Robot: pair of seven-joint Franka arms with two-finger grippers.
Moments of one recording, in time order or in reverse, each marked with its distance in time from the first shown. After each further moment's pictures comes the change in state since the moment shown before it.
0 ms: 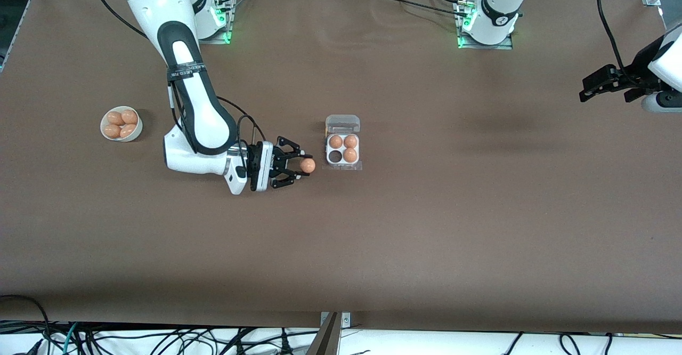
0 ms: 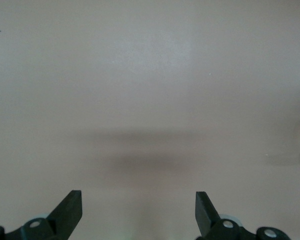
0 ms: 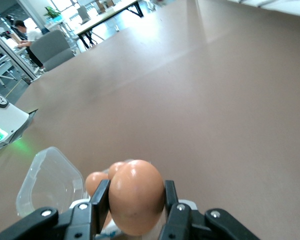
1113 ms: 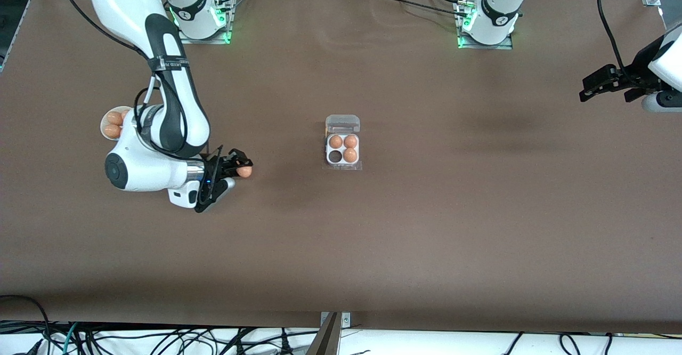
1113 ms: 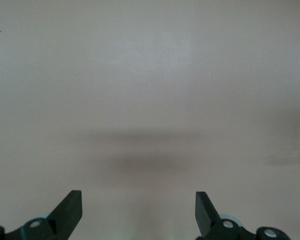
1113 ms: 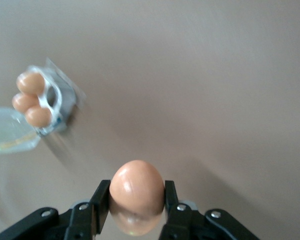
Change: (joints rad) left arm 0.000 0.000 0.000 0.000 0.000 0.000 0.000; right arm -0.021 -0.009 -0.172 0.137 -0.693 -0.142 1.019
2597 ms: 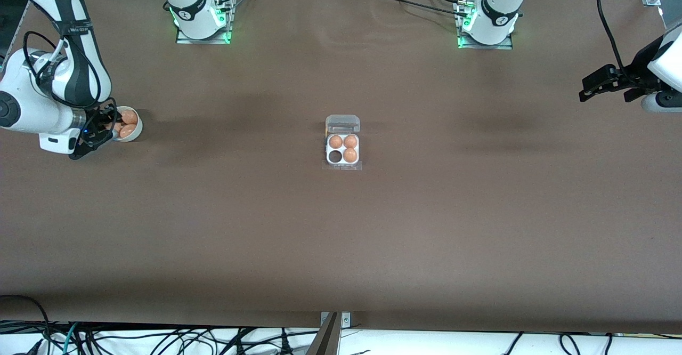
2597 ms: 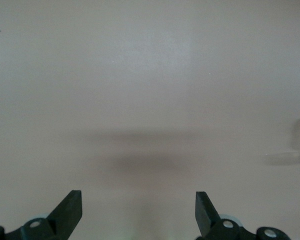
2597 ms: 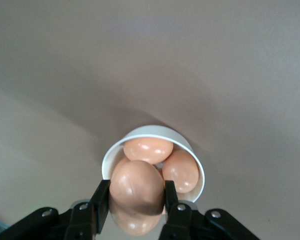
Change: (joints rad) left arm -0.001 -0.001 0.000 -0.001 0.000 0.000 0.000; right arm -0.380 -0.351 -0.046 -0.507 -0.867 0.162 -0.061
